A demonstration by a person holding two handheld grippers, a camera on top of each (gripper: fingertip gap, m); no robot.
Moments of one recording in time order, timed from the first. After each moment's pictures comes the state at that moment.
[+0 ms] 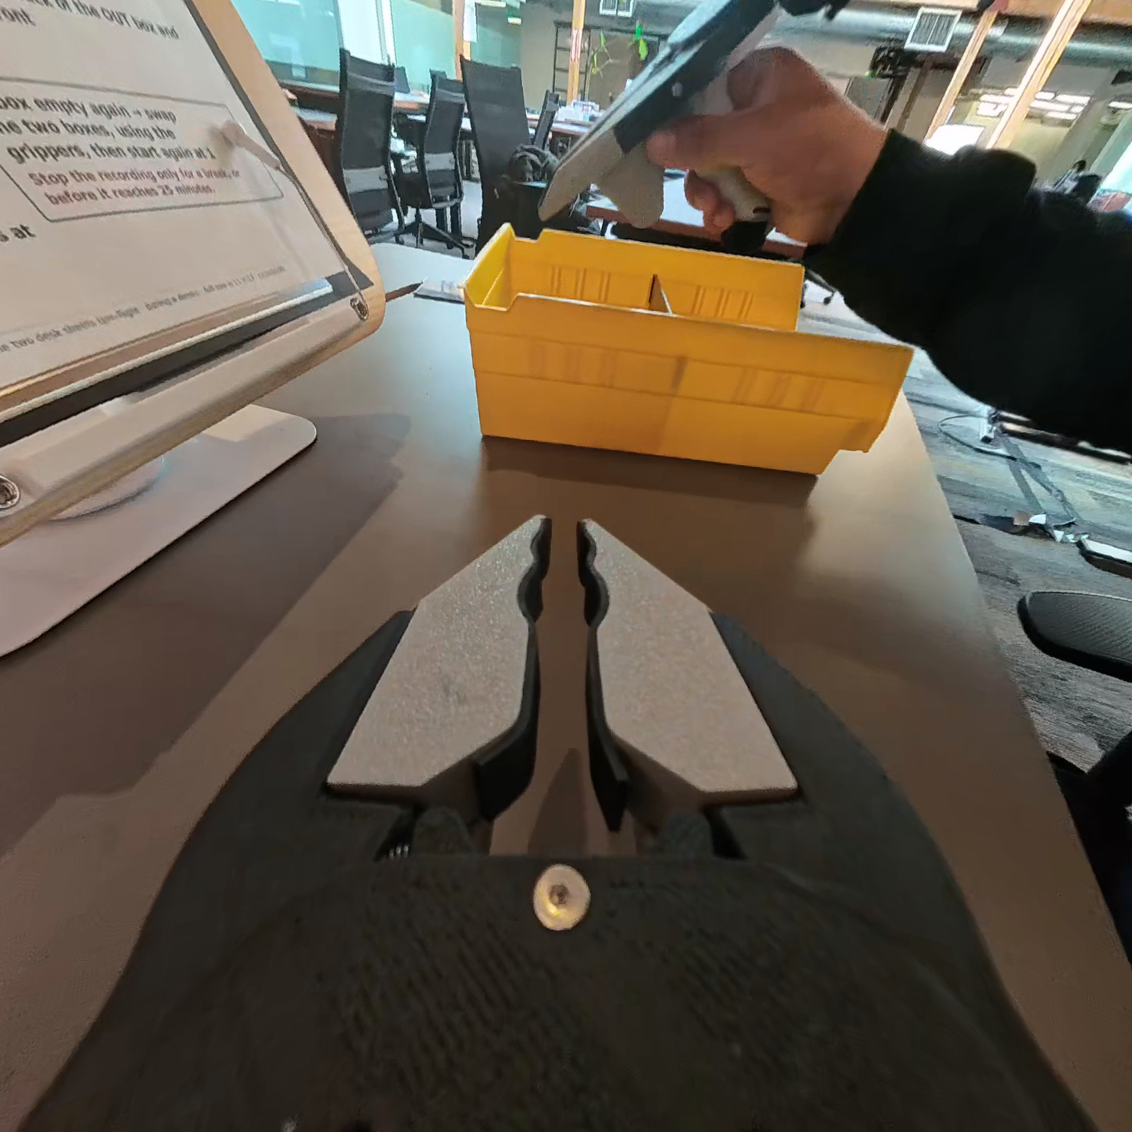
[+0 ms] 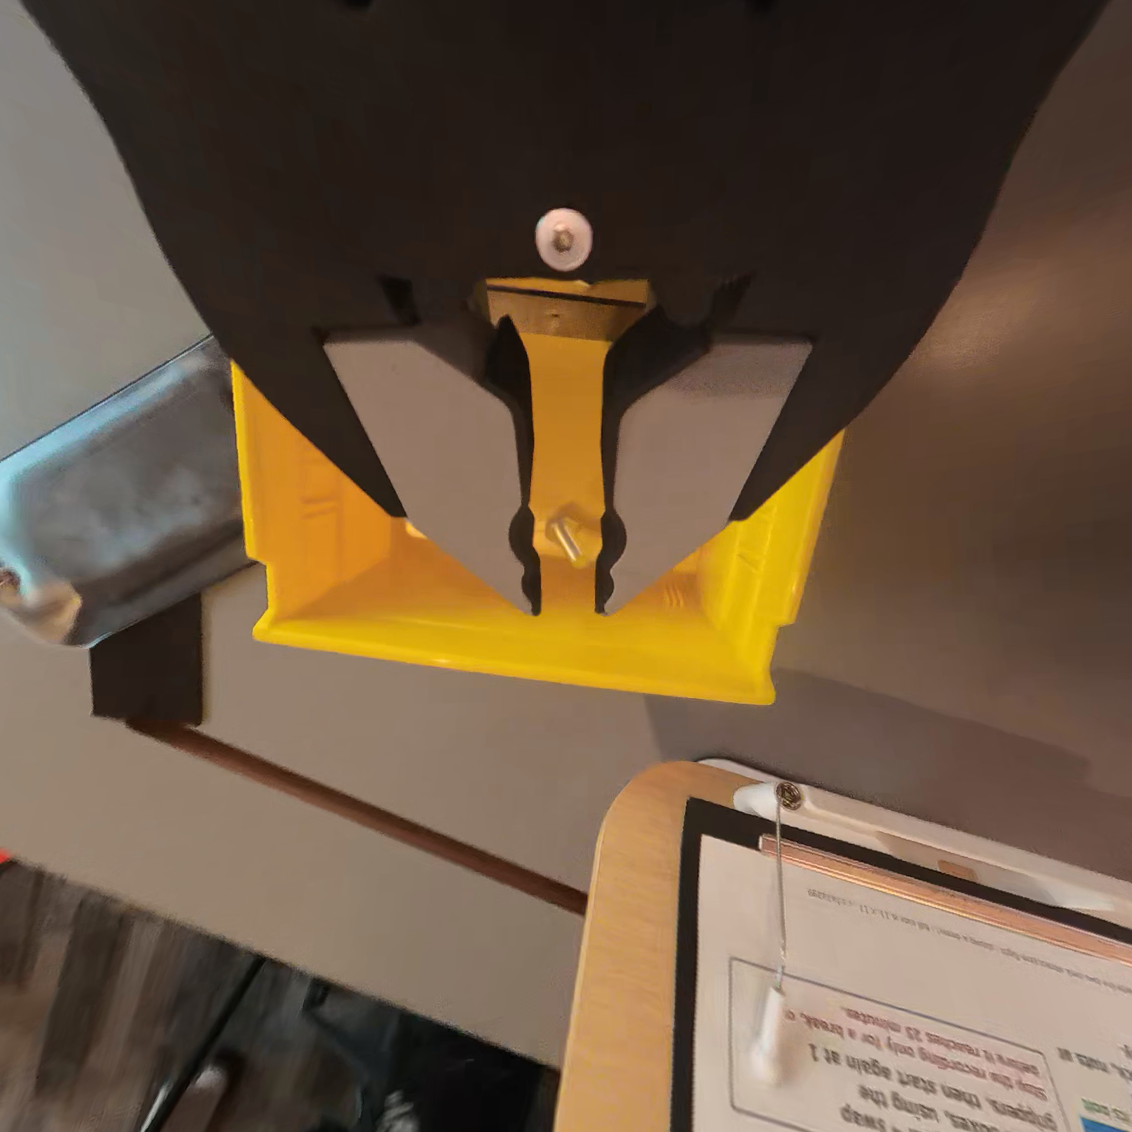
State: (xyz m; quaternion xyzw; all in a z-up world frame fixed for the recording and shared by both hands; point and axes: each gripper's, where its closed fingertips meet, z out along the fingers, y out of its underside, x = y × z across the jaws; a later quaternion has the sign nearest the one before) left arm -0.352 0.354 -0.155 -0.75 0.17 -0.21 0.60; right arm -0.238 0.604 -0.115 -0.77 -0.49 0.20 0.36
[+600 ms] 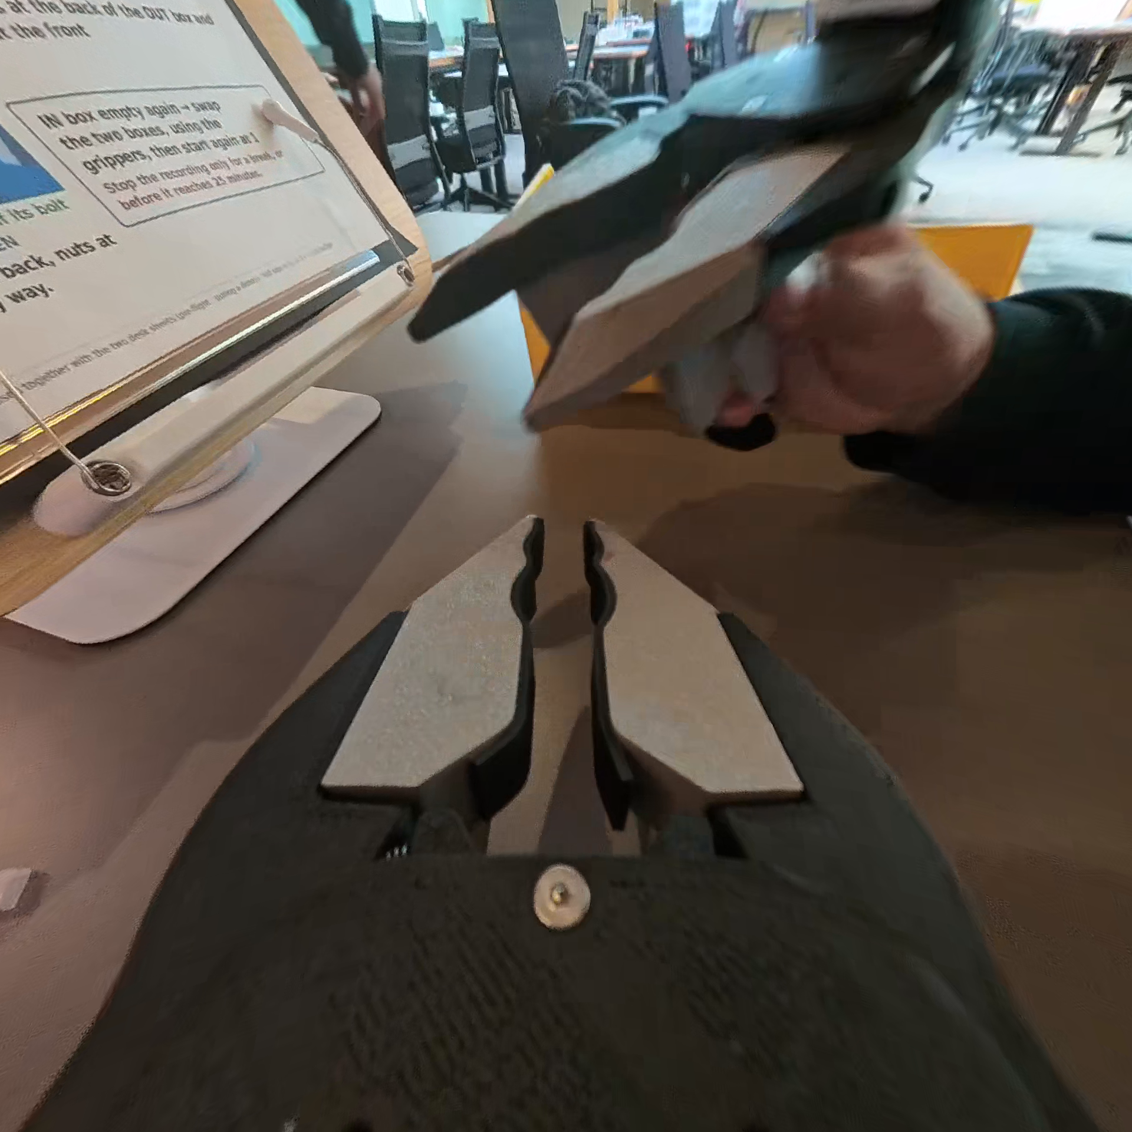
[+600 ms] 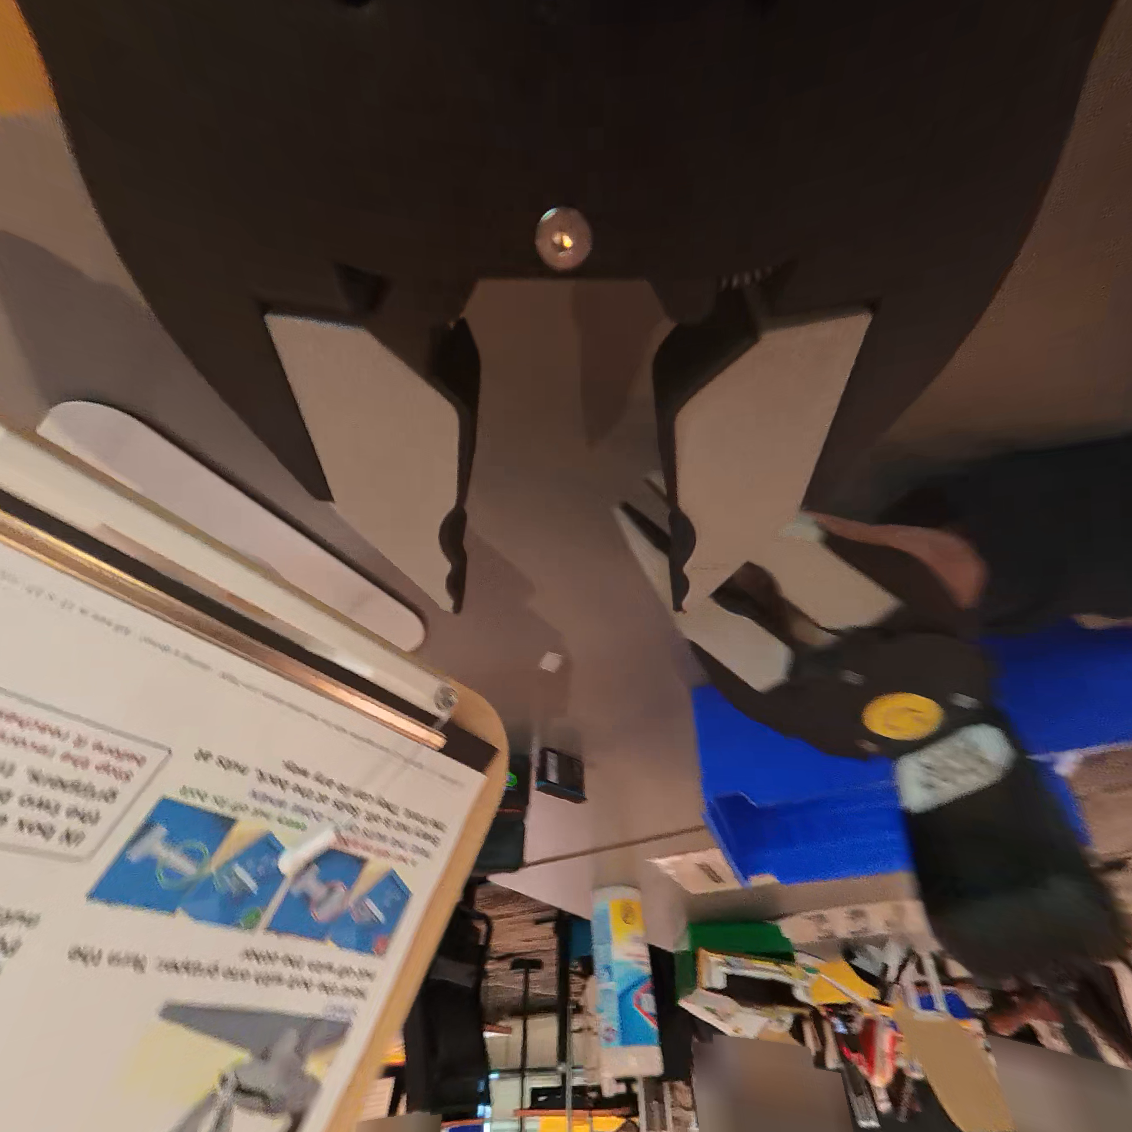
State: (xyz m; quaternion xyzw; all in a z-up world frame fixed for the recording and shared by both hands) left arm -0.371 0.354 -0.171 -0.77 0.20 -0.12 0.60; right arm -0.397 0.374 -0.123 -0.52 -0.59 0.47 0.40
